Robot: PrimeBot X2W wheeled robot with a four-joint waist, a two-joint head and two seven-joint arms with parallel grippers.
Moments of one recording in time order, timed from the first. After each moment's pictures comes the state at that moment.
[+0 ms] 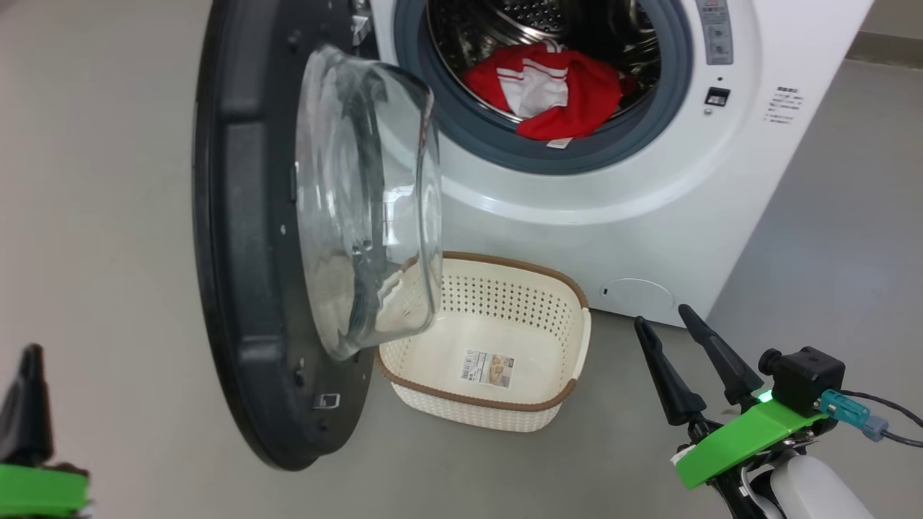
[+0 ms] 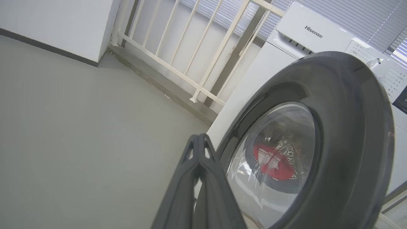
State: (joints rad) left arm -0.04 0.20 0.18 -0.01 -0.79 -0.08 0.04; right arm -0.23 -0.24 0.27 0.28 0.53 0.13 -0.26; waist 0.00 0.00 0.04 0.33
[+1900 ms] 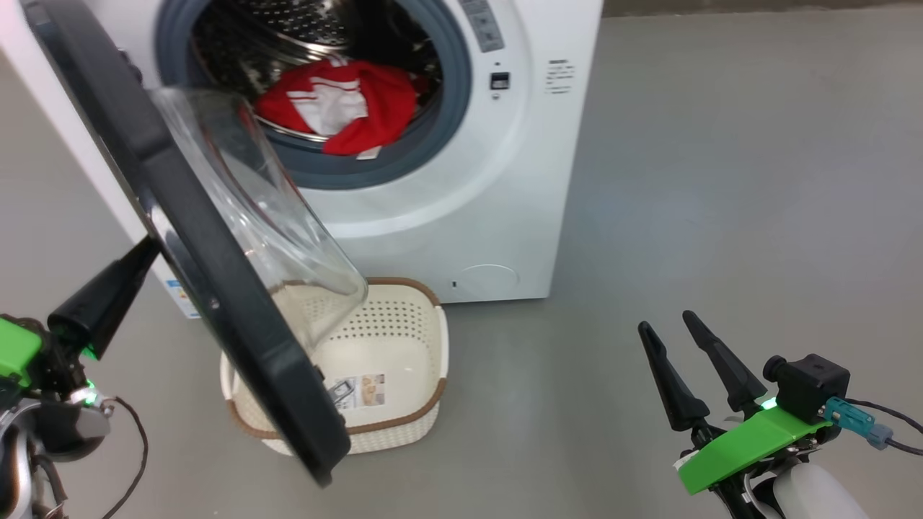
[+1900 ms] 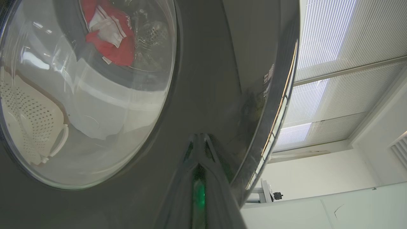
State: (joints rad) left arm -0.32 0.18 0.19 -0.20 -1.48 0.38 0.77; right arm -0.20 -0.23 0.26 0.27 0.53 0.13 -0.26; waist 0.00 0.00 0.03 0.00
